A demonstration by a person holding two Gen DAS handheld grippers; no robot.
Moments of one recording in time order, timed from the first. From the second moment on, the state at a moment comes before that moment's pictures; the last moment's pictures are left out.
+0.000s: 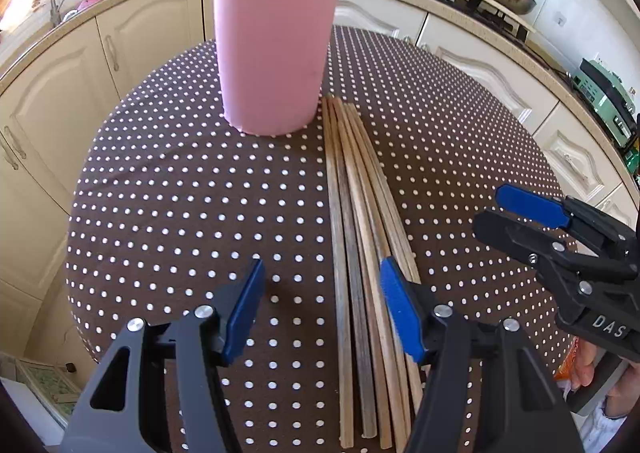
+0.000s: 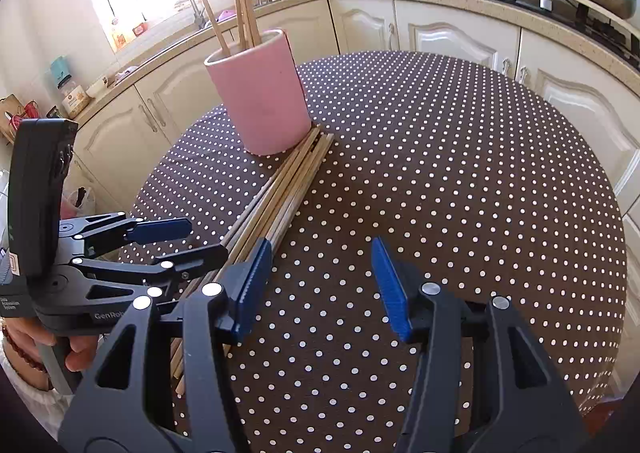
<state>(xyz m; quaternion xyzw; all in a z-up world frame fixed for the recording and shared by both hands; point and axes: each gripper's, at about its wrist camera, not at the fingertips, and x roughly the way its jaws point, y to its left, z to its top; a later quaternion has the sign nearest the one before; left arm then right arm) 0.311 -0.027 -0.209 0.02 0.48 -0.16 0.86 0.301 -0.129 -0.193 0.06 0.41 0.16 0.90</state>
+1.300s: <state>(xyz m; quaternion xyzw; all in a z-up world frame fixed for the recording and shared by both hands) 0.324 -0.019 -0.210 0.02 0.50 -0.16 0.85 0.363 -0.068 -0.215 -0.01 0.52 0.14 0.85</state>
